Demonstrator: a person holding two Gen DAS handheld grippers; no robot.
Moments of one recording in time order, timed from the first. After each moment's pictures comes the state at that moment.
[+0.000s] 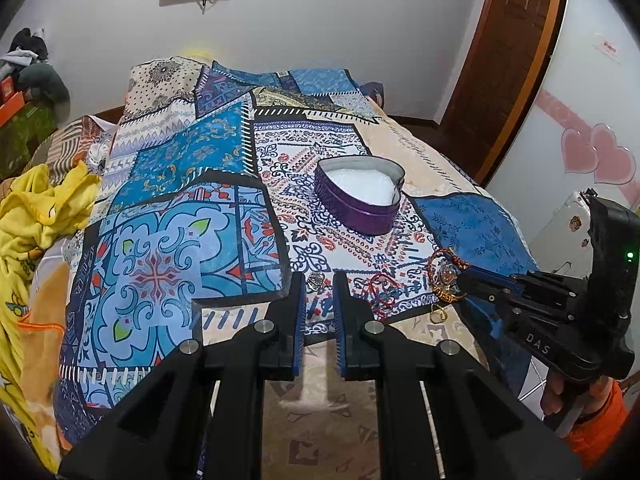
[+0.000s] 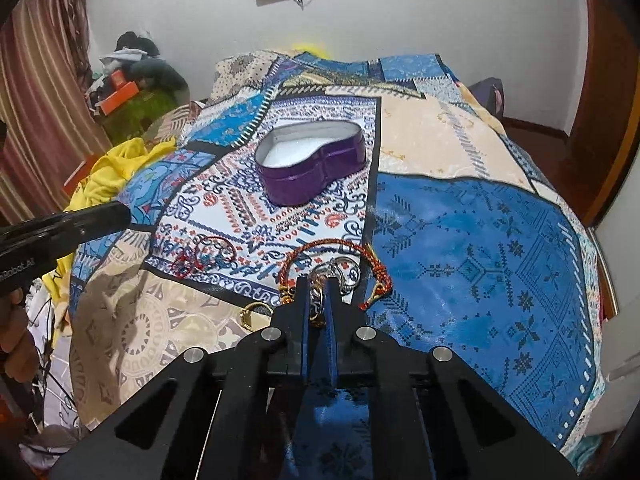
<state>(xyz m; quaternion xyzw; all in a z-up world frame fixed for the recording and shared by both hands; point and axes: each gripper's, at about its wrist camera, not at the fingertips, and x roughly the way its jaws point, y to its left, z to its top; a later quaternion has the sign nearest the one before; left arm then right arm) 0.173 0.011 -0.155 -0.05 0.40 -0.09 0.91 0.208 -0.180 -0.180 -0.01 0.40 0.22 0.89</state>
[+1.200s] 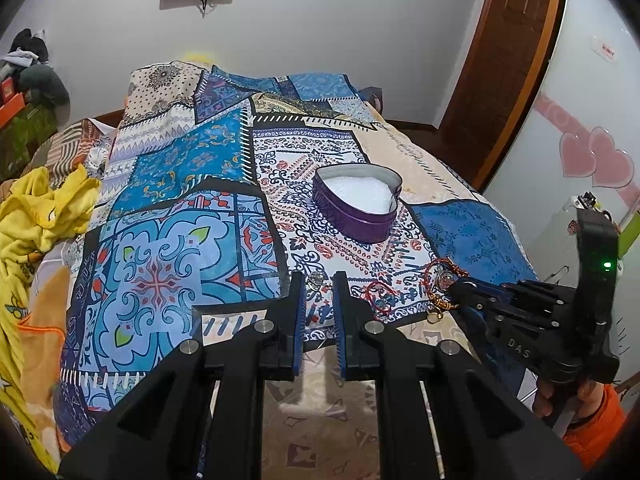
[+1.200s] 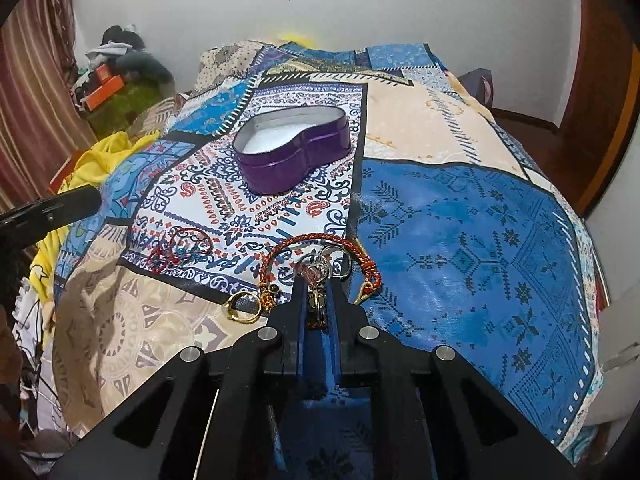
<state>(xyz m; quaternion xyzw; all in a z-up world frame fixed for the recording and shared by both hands) 0.175 0.011 -0.151 -0.06 0.40 -0.09 0.91 0.210 -0.184 -0.190 -0.01 0.42 0.19 0.89</state>
